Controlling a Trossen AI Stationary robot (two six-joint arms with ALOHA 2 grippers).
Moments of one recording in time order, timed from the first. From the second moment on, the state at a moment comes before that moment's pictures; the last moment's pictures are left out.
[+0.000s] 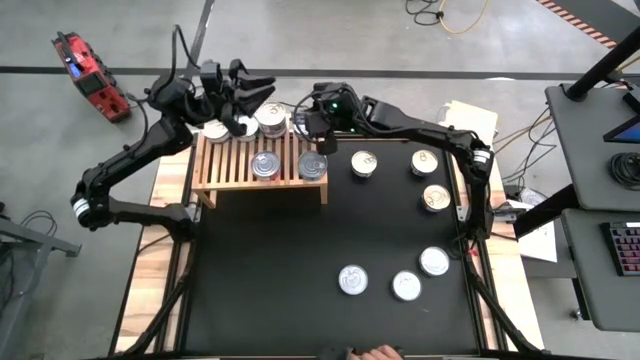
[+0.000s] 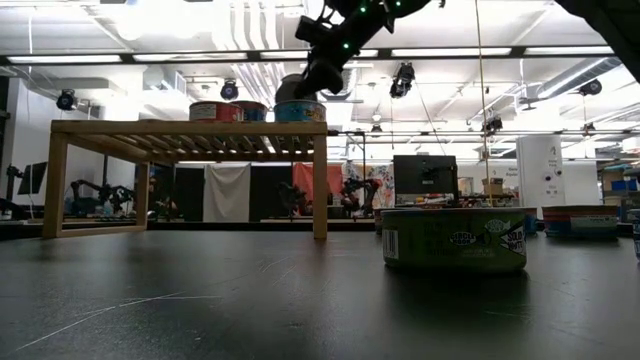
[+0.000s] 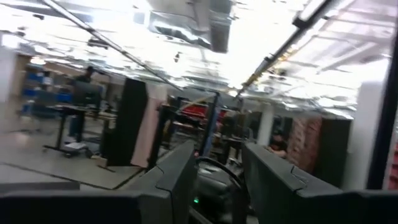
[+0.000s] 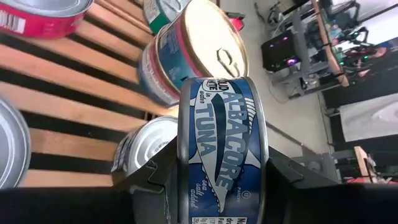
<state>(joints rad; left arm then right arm) 0.65 1.15 1.23 0.34 0.48 -0.38 -0.41 1.97 1.93 -0.47 0.12 -0.87</state>
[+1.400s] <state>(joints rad) 0.68 1.18 1.22 0.29 0.42 -0.44 -0.41 2.02 1.91 -0.41 0.19 -0.77</state>
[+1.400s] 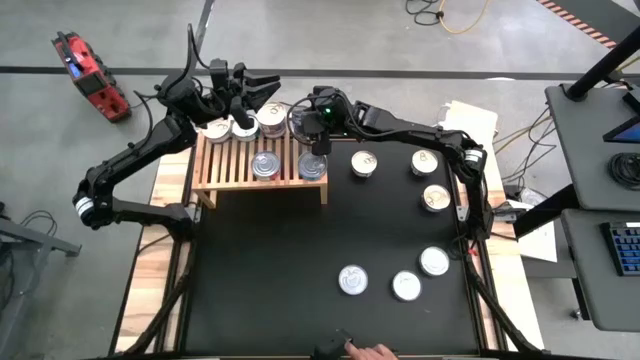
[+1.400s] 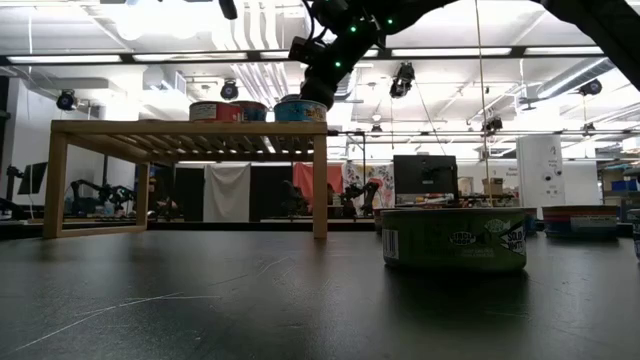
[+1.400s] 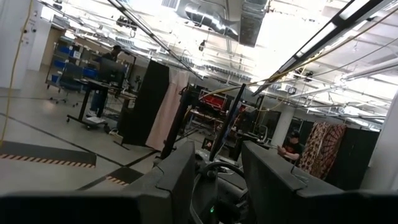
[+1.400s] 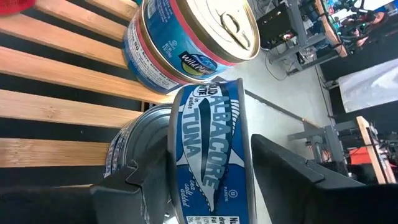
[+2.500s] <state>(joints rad) 0.68 1.18 1.22 0.27 0.42 -0.44 -0.39 2.02 1.91 -0.48 0.18 -0.60</state>
